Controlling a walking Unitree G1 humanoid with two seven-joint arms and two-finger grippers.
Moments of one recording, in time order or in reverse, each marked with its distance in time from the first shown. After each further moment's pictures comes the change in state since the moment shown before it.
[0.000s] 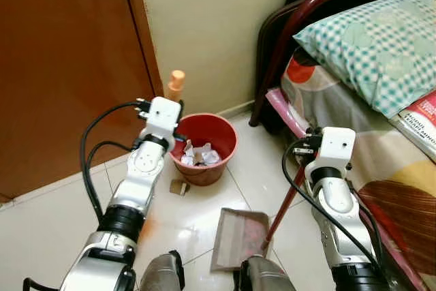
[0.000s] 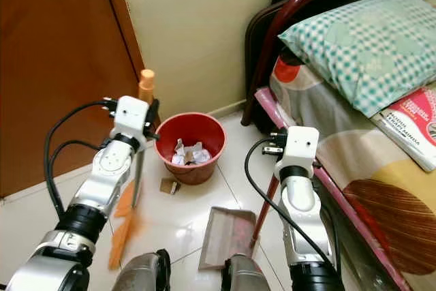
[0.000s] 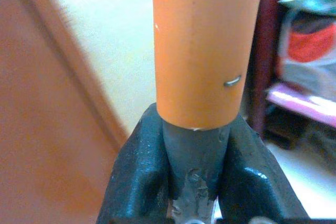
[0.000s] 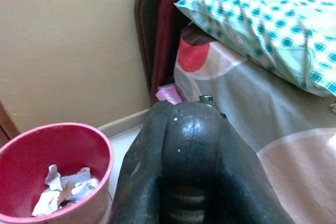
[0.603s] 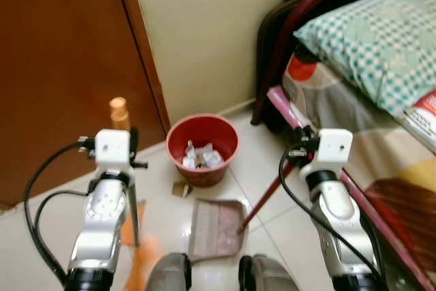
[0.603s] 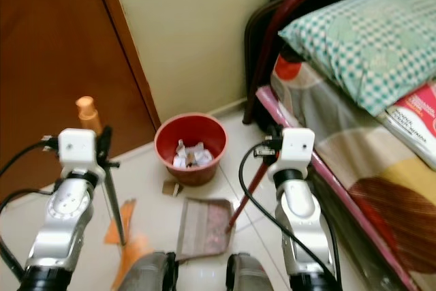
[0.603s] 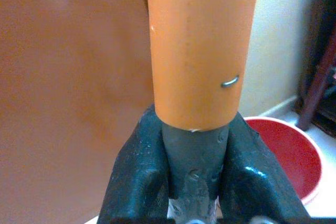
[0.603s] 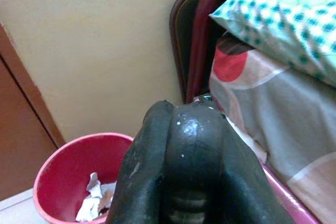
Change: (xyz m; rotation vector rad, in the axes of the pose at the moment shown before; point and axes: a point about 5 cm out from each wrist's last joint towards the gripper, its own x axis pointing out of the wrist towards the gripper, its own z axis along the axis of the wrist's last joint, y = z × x) left arm -0.077 0.042 -0.028 -0.101 0.152 0.284; right arm -0.013 0.016 0.007 0.079 -0.055 0.159
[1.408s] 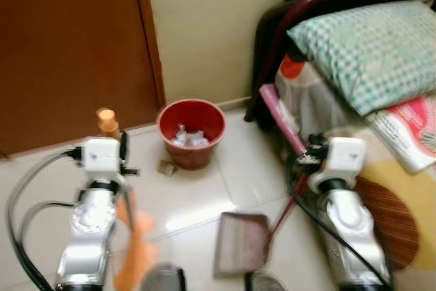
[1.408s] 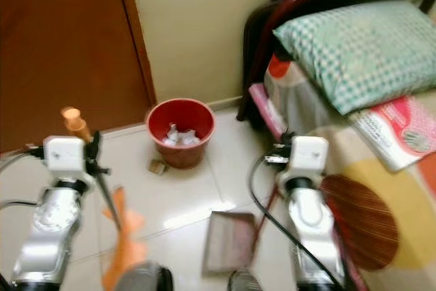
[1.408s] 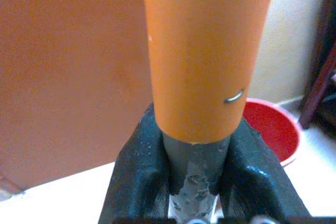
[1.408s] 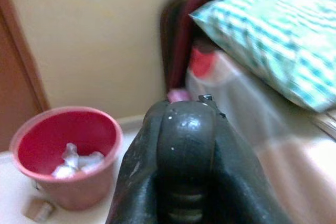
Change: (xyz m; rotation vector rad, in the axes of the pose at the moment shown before) left arm -0.025 0.021 -0.009 -0.031 0.014 0.073; right arm -0.007 -0.006 -0.001 -0.043 0.005 -0.005
